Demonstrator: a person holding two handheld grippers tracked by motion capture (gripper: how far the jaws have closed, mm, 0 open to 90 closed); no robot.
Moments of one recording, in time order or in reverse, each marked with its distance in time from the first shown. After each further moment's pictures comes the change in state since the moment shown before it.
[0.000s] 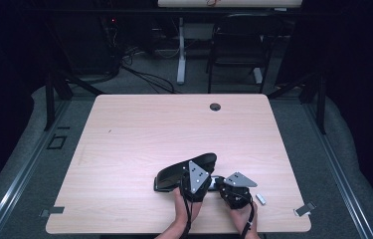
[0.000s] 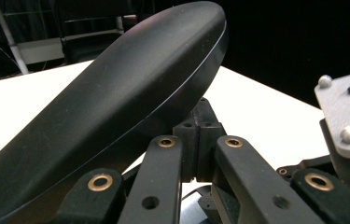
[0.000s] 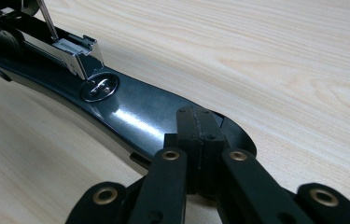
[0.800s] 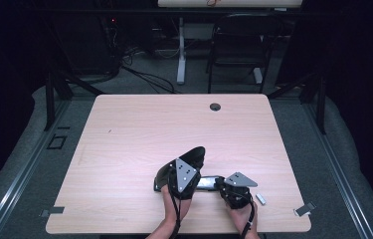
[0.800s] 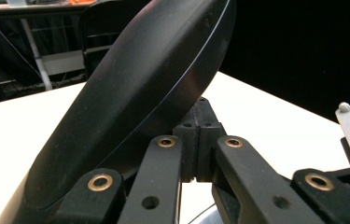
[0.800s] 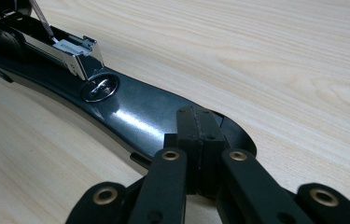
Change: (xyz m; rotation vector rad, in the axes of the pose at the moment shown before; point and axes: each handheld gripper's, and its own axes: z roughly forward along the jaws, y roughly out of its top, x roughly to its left) left arm 0.022 0.012 -0.023 -0.045 0.051 0.000; right arm -0.001 0.000 -0.001 0.004 0.001 0.007
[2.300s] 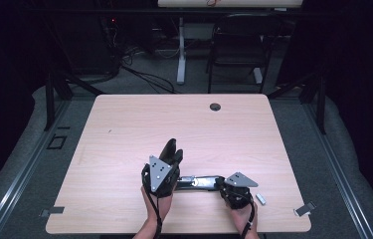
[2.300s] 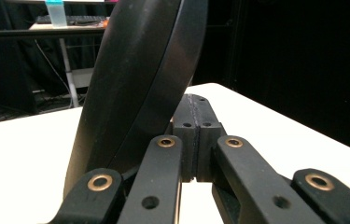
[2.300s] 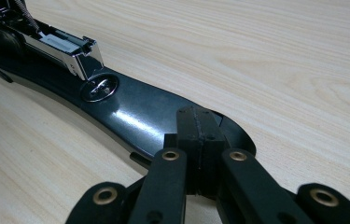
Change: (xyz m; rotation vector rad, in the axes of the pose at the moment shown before) left arm 0.039 0.010 -0.036 -0.083 0.078 -0.035; right arm 0.000 -0.001 0.000 -0.014 -0.001 0.005
